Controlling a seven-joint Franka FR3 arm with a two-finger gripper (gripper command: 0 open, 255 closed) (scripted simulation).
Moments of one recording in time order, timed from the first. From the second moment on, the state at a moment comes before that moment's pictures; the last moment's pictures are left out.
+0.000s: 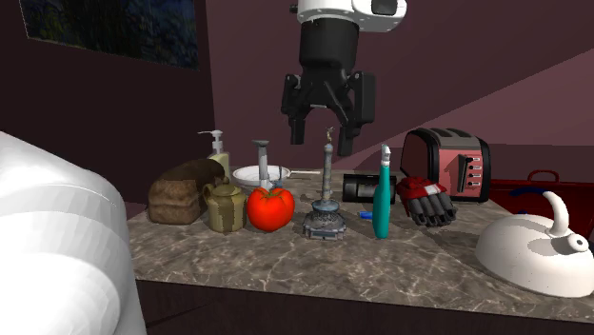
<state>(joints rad) 0.01 -0.77 0.00 -2.45 0.03 1.60 -0.14</state>
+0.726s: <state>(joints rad) 0.06 -0.47 0.12 -2.20 0.13 1.63 0.03</state>
